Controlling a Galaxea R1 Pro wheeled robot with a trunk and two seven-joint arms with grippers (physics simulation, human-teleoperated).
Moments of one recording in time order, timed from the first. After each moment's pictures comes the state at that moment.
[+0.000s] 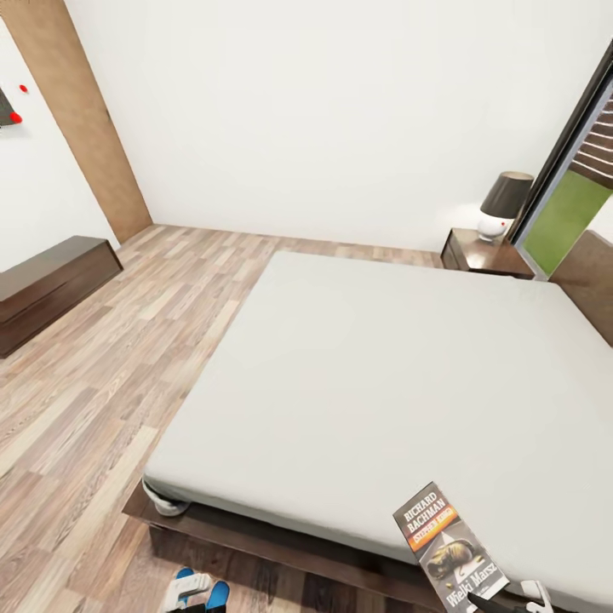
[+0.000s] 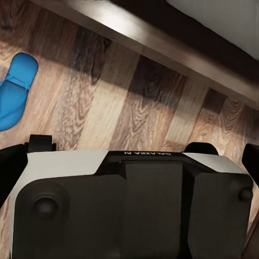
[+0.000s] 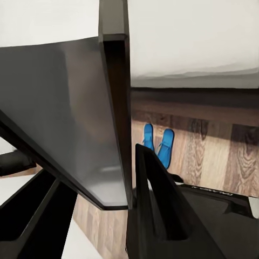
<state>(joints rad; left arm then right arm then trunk) -0.48 0.09 -0.39 -0.02 0.61 -0.02 -0.41 -0.33 -0.46 0.18 -0.21 -0.67 0.08 1.29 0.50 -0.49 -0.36</state>
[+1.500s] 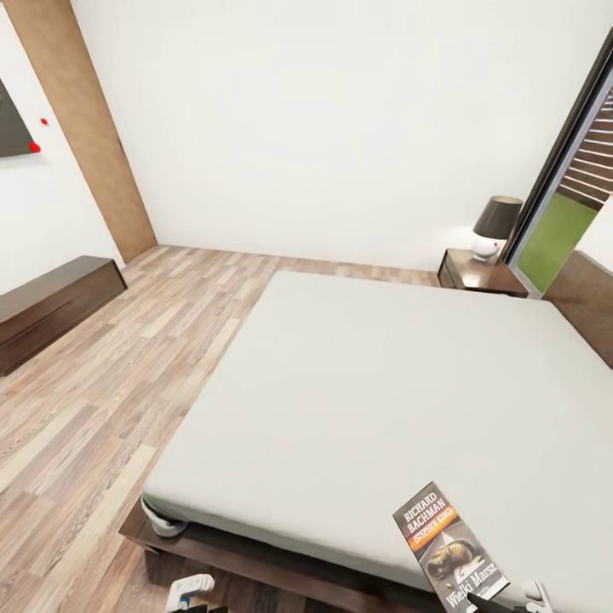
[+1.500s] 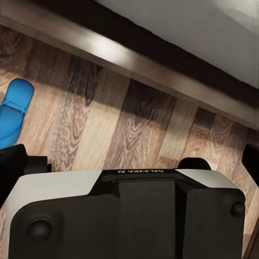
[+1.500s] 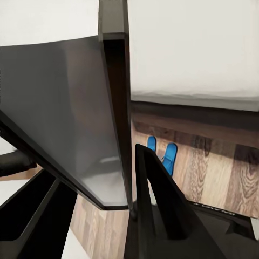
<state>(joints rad) -0.48 0.09 -0.39 -0.02 0.61 -0.02 -0.41 -0.33 -0.46 0.18 -0.21 -0.67 0.08 1.29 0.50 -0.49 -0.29</state>
